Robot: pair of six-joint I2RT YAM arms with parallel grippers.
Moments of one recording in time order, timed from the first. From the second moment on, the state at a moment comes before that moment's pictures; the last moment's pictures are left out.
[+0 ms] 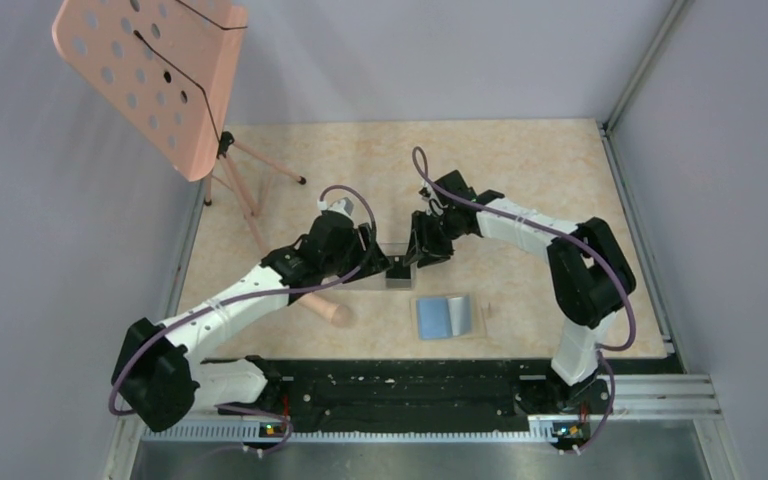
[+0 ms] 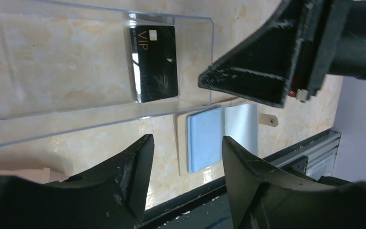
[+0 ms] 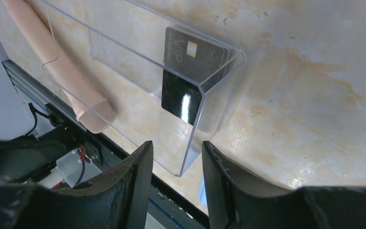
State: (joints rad) left arm -0.70 1.19 0.83 -0.35 0.02 -0.89; right arm 0.58 1.83 1.27 -0.52 -0.46 0.56
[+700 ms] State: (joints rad) left arm -0.61 1.55 0.92 -0.35 0.16 -0.75; right arm 0.52 1.70 1.10 -0.31 -0.55 0.63
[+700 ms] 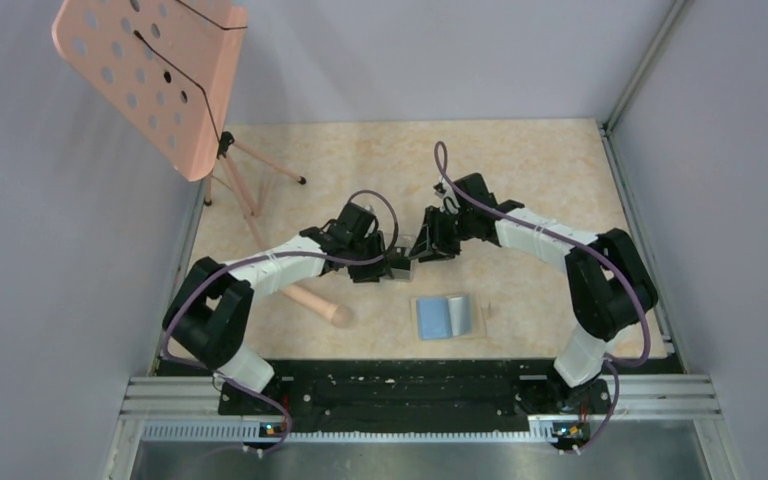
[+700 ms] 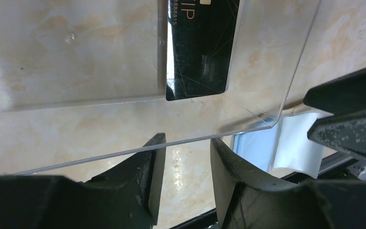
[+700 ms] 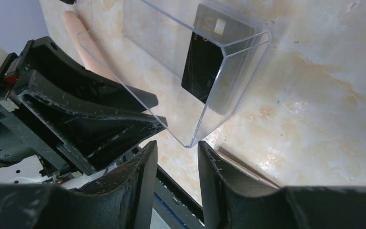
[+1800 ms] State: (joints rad) left arm -0.62 1.17 0.90 -0.37 0.22 -0.68; right arm 0.62 1.93 1.38 -0.60 -0.33 0.49
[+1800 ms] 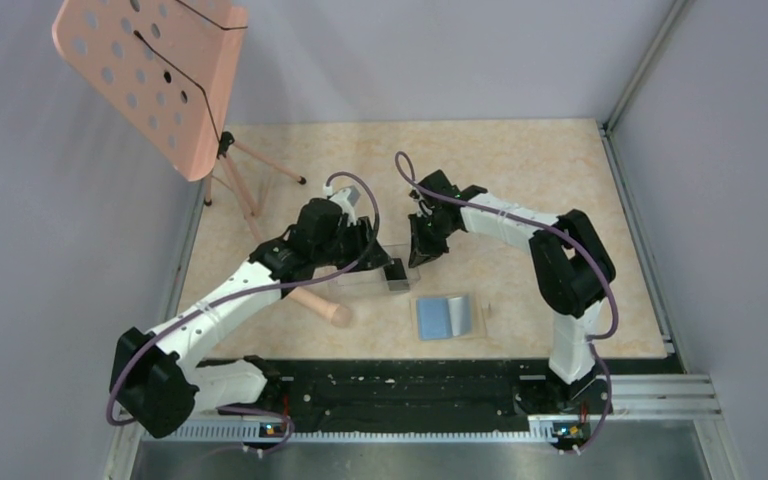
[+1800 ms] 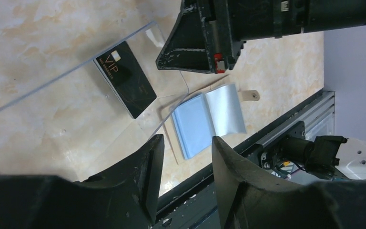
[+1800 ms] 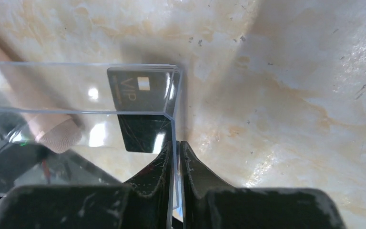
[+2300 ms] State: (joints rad) left arm -0.62 1.35 0.86 -0.36 0.19 -0.71; right arm 0.63 1.86 1.28 -0.57 -0.39 0.52
